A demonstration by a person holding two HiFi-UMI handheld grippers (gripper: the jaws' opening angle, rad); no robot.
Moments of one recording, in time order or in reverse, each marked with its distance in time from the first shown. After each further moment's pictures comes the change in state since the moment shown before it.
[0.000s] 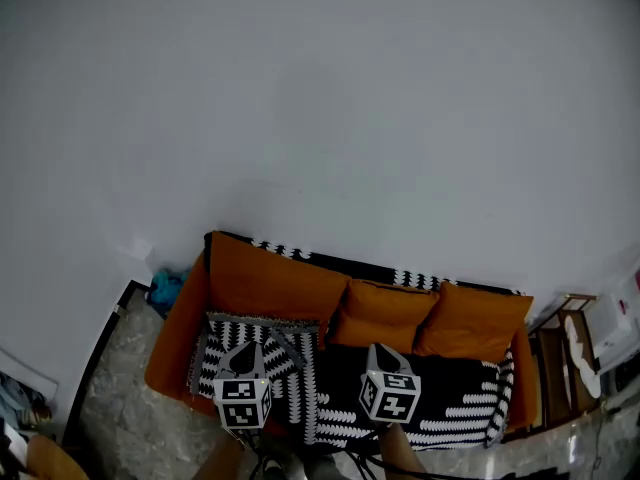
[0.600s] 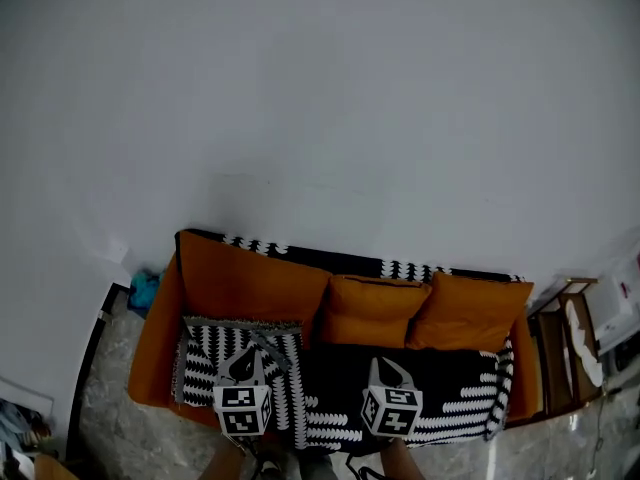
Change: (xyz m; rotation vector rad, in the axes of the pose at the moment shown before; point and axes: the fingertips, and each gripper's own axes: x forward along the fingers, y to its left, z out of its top) left arm 0.083 -0.043 -0.023 0.021 0.096 -0.050; right arm 0.038 -0.070 -0.038 0.053 0.103 -0.066
